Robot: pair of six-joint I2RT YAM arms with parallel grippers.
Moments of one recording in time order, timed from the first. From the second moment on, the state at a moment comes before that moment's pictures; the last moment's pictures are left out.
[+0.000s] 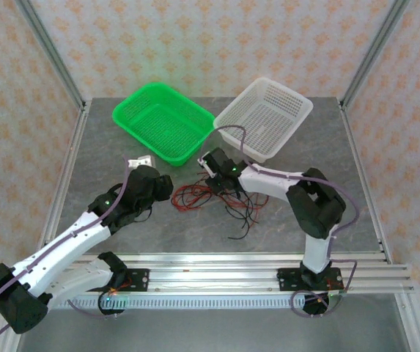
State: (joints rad) left arm -0.61 0.93 0.77 -0.58 -0.29 -0.75; right arm 0.77 1.82 1.21 -0.38 0.17 -0.03
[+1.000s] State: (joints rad) left arm -0.61 0.96 0.78 -0.32 -0.11 -0.66; right arm 0.74 1.45 1.49 -0.49 0.13 0.11
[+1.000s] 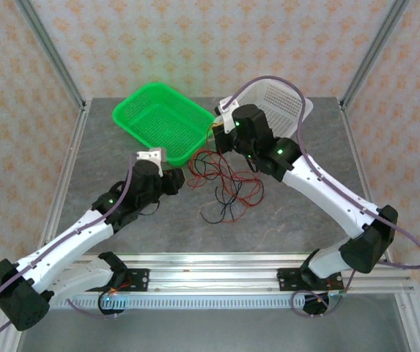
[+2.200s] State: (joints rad) left arm -0.85 1.58 0.71 0.67 -0.39 -0.49; right arm 0.76 1.40 1.51 -0.51 0.11 0.71
